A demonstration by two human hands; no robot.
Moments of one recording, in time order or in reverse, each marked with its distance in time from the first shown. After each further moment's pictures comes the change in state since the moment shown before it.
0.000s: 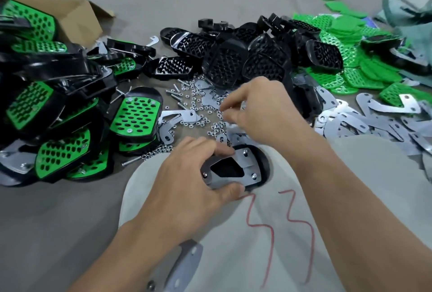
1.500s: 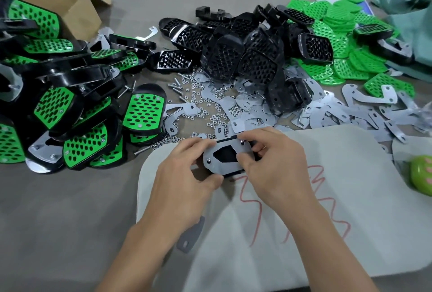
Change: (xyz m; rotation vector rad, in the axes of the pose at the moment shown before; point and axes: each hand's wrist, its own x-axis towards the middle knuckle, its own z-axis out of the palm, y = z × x) left_hand -0.022 0.012 -0.014 -0.074 -0.005 -0.289; right_hand -0.103 -0.002 0.014 0.160 0.156 0.287
